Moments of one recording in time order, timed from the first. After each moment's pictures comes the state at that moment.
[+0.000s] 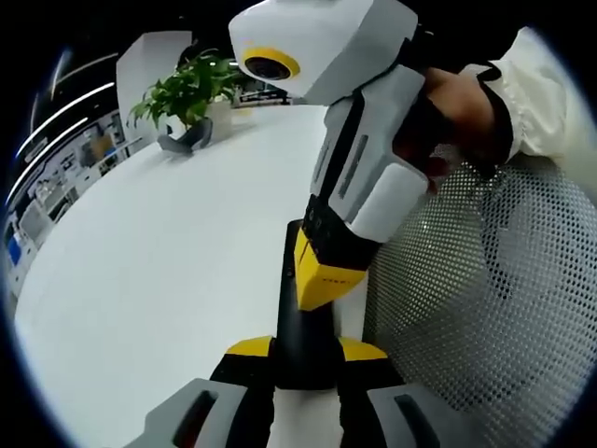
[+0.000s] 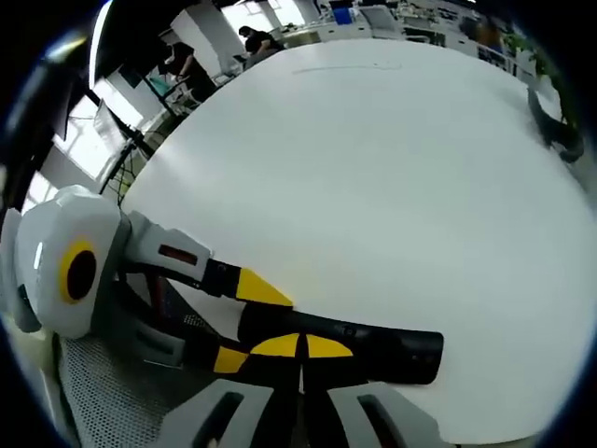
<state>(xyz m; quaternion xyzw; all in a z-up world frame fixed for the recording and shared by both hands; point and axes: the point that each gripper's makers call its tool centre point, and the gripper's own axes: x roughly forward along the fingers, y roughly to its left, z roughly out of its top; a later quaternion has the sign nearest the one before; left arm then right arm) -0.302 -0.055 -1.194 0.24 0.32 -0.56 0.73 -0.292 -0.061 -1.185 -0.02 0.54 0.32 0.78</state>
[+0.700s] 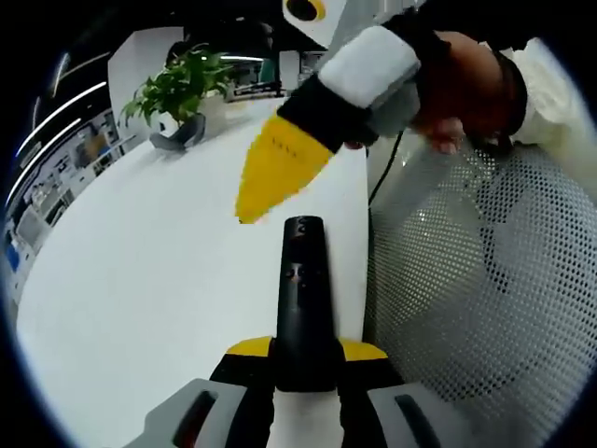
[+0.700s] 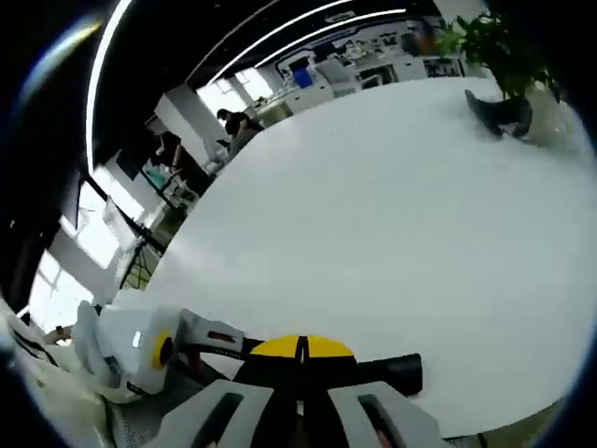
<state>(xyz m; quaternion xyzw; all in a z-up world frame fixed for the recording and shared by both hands) -0.302 -0.060 -1.195 0.25 0.33 -0.56 0.72 -0.254 -0.087 -1.102 0.17 0.38 0.26 0.87</state>
